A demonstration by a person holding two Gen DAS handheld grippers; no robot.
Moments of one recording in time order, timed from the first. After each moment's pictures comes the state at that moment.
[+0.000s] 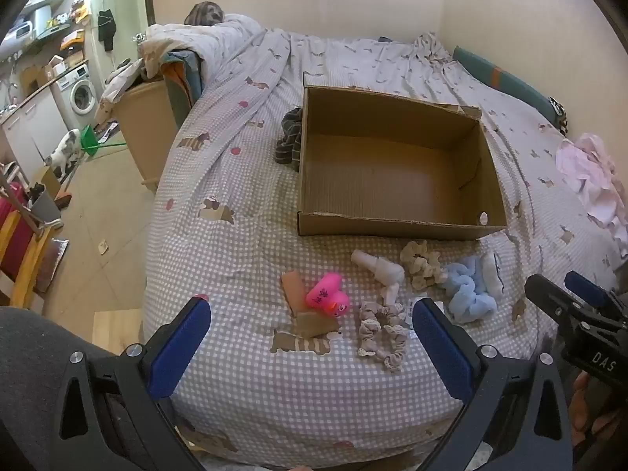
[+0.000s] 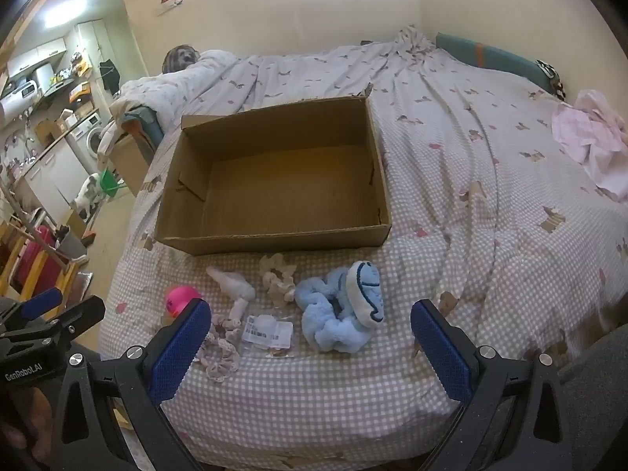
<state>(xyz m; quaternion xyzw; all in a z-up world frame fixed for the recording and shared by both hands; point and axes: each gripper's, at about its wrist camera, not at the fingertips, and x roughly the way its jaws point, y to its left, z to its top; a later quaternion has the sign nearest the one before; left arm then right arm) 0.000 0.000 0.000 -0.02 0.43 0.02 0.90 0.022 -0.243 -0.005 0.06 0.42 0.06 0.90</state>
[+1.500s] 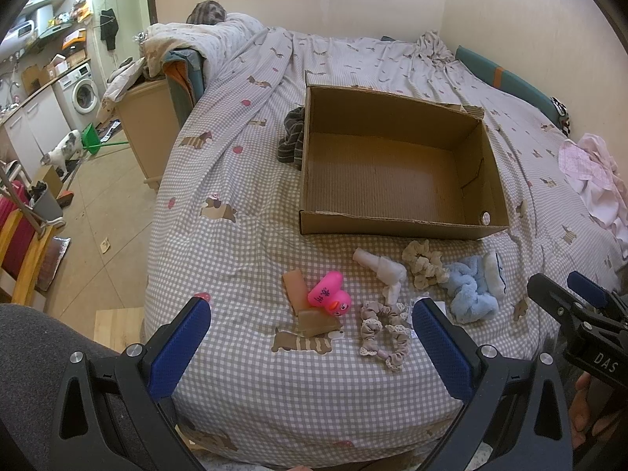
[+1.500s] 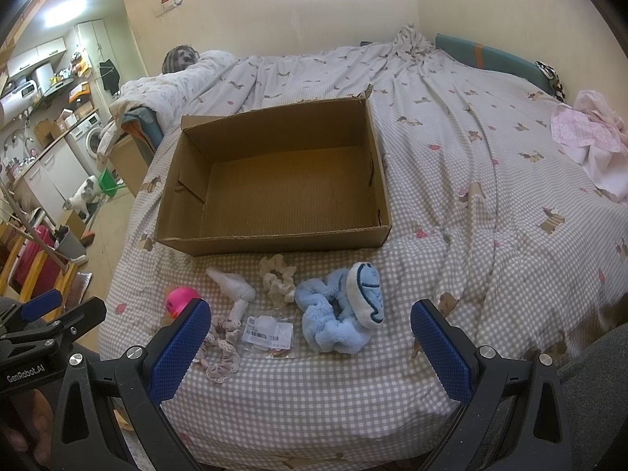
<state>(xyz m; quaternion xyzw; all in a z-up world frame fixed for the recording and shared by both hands) -0.001 0.002 0.001 -0.02 0.44 0.02 0.90 0.022 -0.242 -0.004 0.05 0.42 0.06 0.90</state>
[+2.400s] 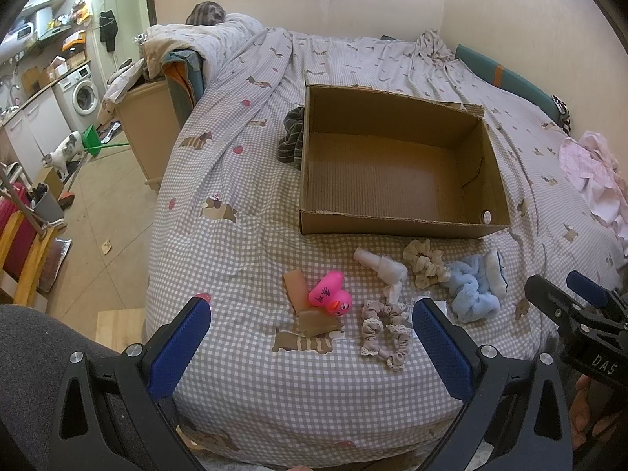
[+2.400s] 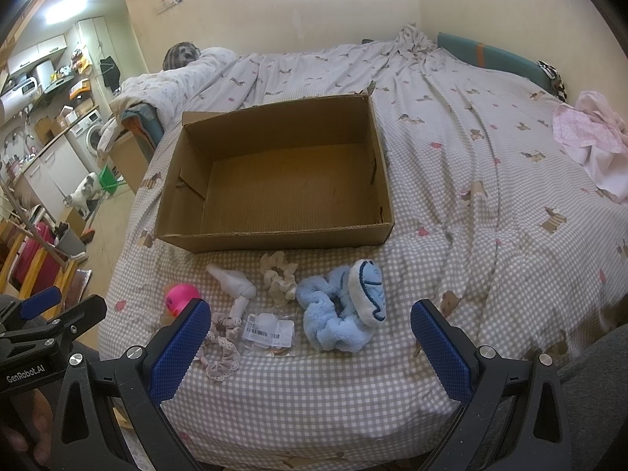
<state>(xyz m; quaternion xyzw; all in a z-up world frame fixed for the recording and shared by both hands) -0.001 0.005 0.001 -0.02 0.44 0.02 0.90 0.022 -0.240 -0.004 0.05 0.42 0.06 0.90</state>
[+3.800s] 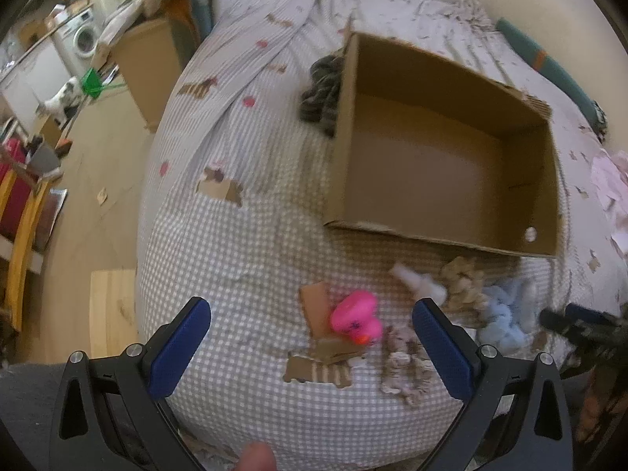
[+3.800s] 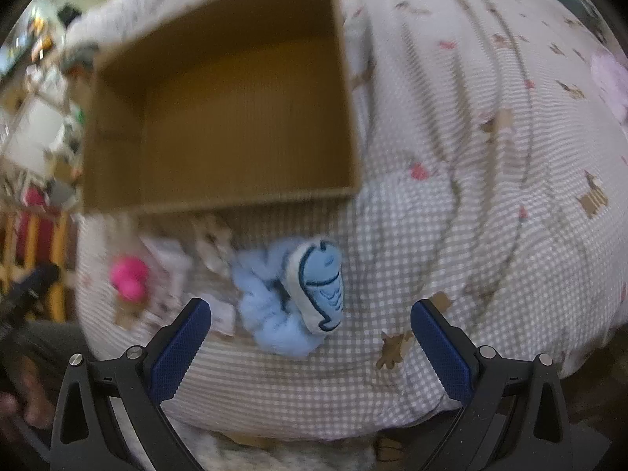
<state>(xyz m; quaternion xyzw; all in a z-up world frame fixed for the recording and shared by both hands) 0.087 0.038 -0.037 -0.07 0.54 0.05 0.83 0.131 -0.274 -0.066 0.04 0.63 0.07 0.77</state>
